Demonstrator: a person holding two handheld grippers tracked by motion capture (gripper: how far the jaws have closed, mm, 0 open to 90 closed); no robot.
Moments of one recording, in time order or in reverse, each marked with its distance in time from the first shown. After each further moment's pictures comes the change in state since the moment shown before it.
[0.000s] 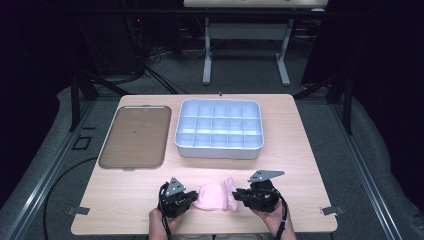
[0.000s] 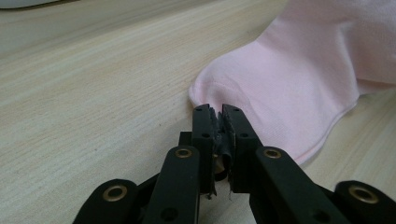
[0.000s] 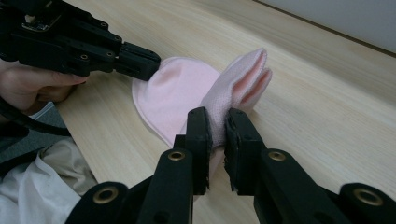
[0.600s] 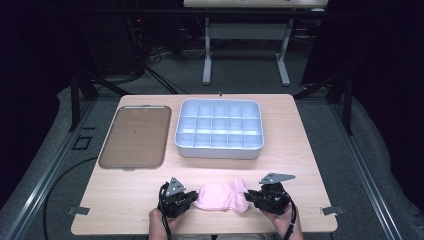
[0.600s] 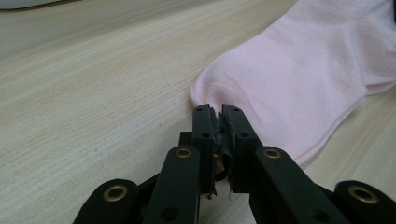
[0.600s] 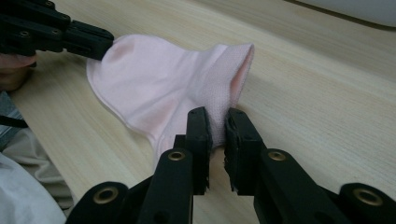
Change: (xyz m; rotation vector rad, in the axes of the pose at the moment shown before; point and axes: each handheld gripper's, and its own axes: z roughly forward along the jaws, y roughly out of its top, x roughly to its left) left arm 0.000 0.000 0.000 0.001 -0.004 0.003; right arm -0.023 -0.024 -0.009 0.009 -0.082 0.063
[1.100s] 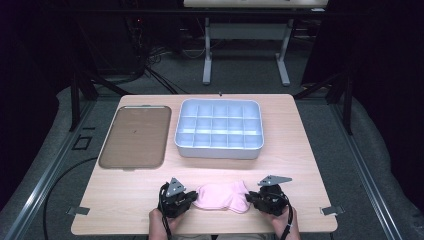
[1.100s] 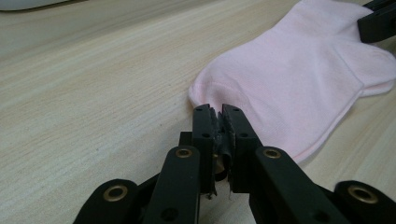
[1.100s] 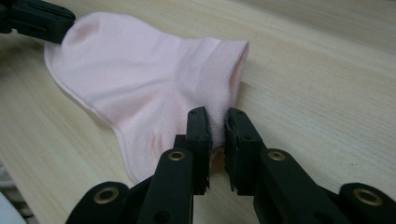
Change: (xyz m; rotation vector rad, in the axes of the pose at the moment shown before) left arm -0.001 0.000 0.000 -0.002 0.007 0.003; right arm -0.009 -0.013 0.017 0.024 -0.049 0.025
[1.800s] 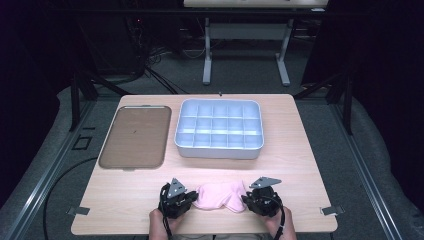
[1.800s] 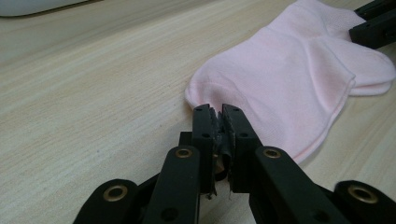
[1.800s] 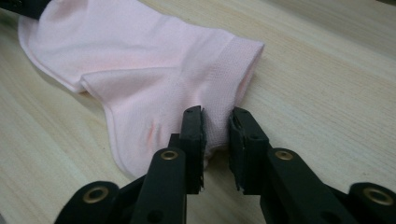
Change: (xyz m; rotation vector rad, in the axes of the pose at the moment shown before) left arm -0.003 0.000 0.000 0.002 0.021 0.027; right arm 0.017 0.003 0.011 0.032 -0.085 -0.084
